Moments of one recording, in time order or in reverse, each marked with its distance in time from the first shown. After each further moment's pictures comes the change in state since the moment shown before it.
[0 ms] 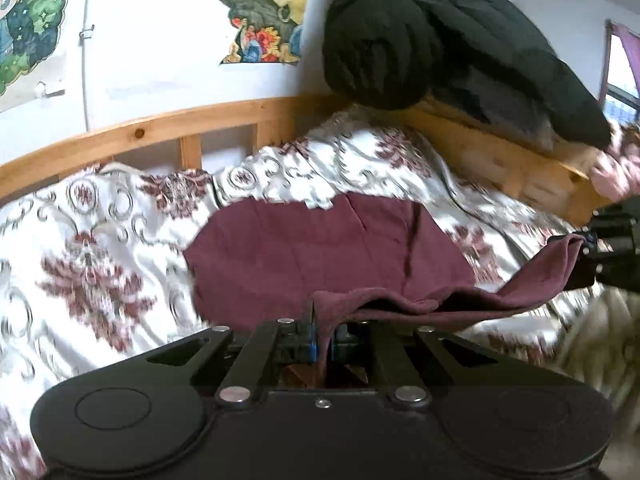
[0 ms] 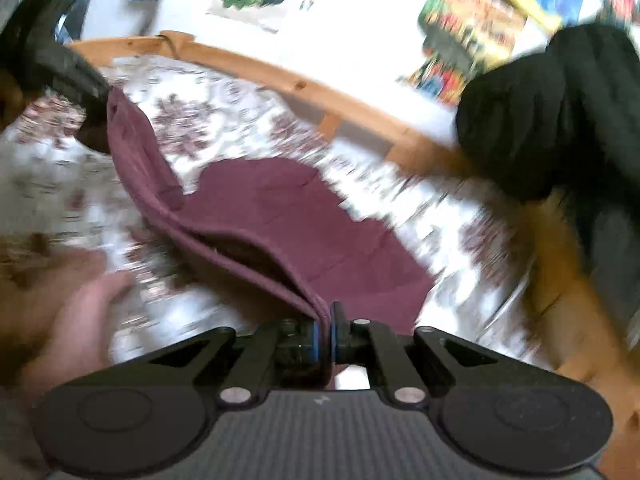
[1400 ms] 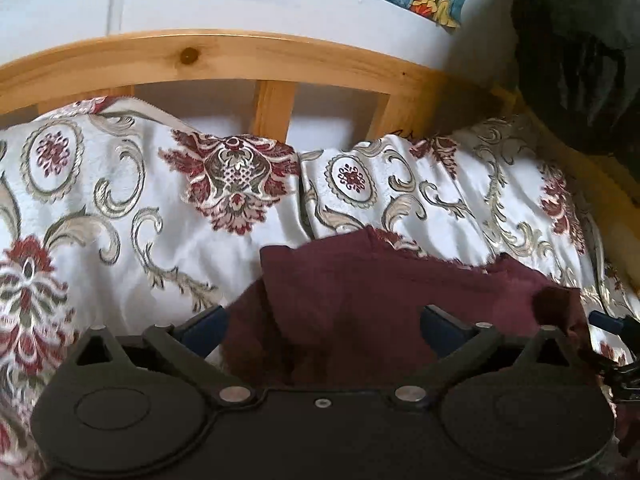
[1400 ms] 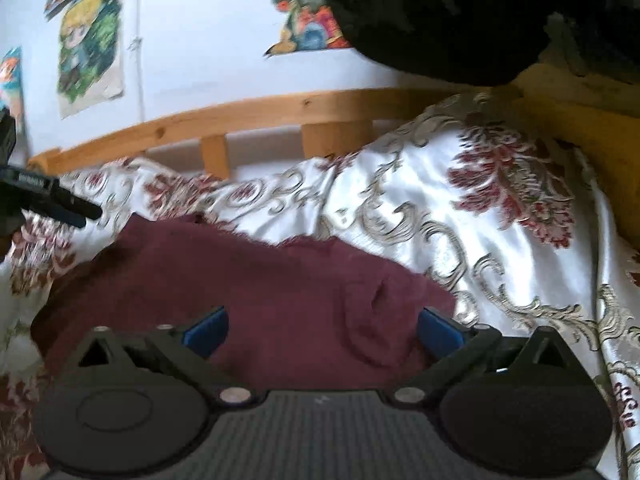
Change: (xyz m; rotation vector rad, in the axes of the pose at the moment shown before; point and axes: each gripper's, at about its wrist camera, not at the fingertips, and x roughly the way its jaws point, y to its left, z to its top) left arm 0.222 0.142 0.075 -0.286 0.087 0.127; right arm 0.262 -0.112 -0.044 0.505 -0.128 0.123
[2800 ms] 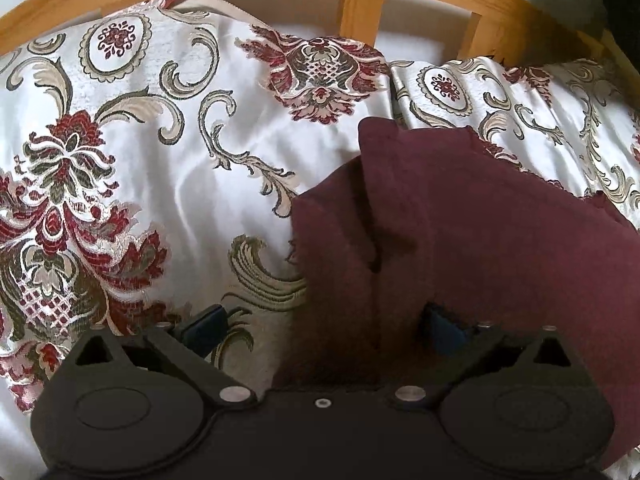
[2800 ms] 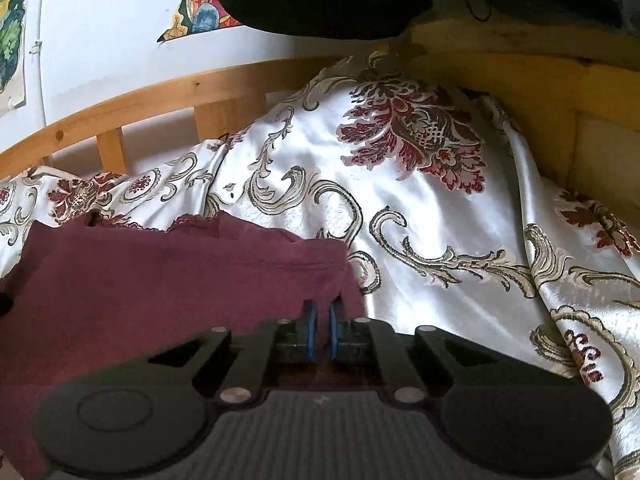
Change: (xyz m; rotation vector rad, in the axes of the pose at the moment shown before) left arm 0.033 0.010 -0.042 -0.088 0.161 0.247; right arm 0.019 -0.037 -0.014 0.155 0.044 -0.249
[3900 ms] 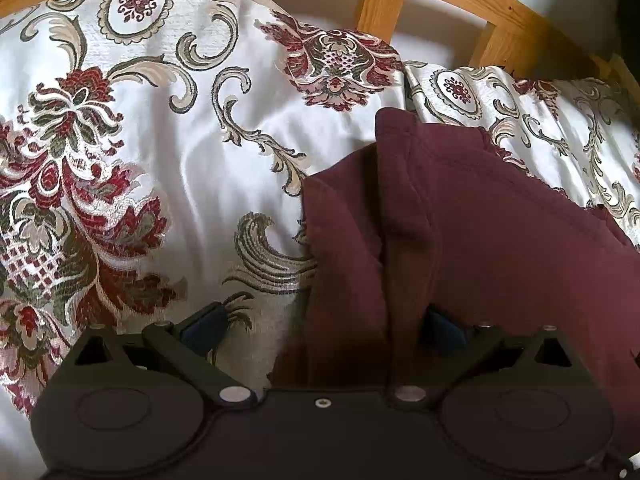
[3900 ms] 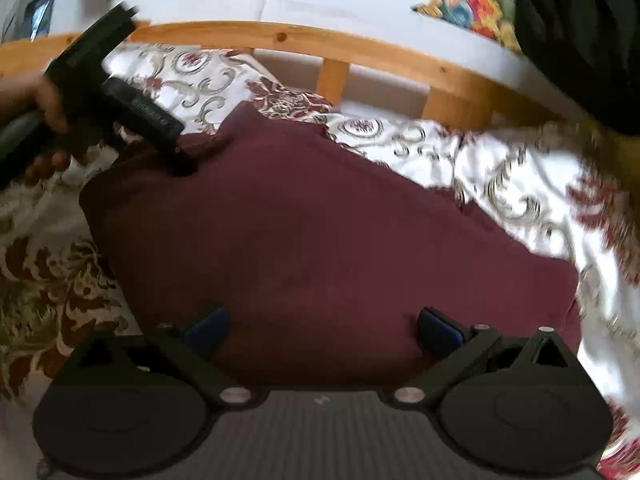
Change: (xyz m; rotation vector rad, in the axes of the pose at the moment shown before) left arm 0.004 0.009 -0.015 -0.085 -0.021 -0.028; right arm -0.039 0.135 -0.046 -0.476 0.067 0.267
